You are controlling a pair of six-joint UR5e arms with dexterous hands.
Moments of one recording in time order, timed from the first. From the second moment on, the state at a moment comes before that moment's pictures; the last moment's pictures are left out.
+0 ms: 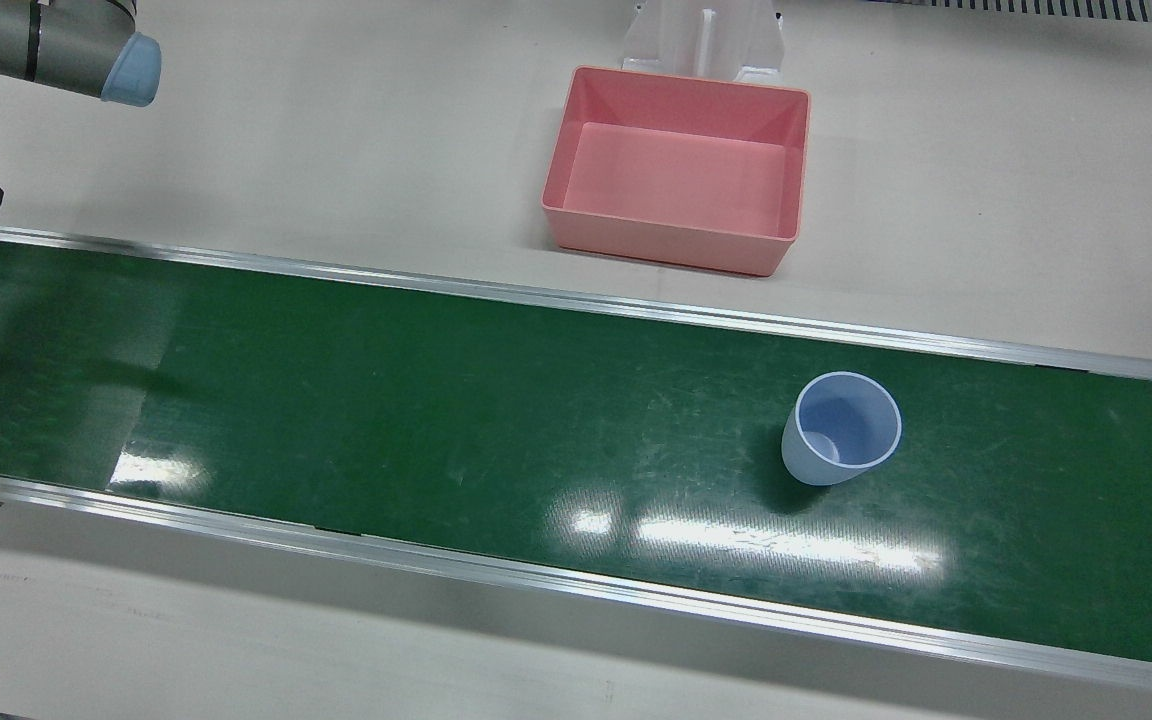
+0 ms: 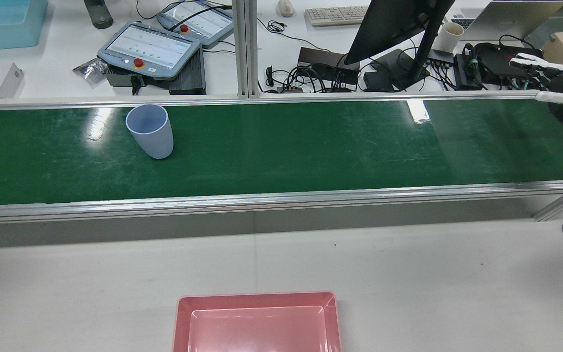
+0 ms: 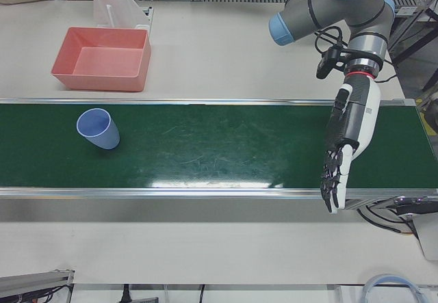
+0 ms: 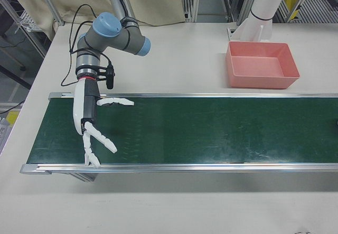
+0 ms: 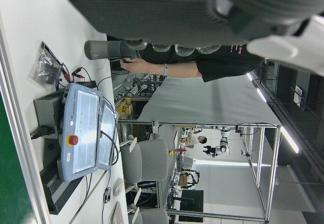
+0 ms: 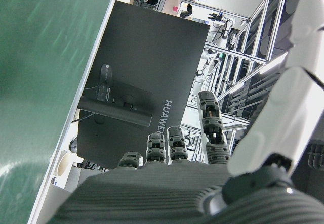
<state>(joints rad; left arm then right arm) -1.44 -1.74 -1.73 0.23 1.79 0.01 1.24 -1.53 1.67 -3.18 -1.37 -0.29</state>
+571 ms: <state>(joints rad) -1.44 -1.74 -1.73 0.23 1.79 0.01 1.24 -1.53 1.67 -3.18 -1.37 -0.30</state>
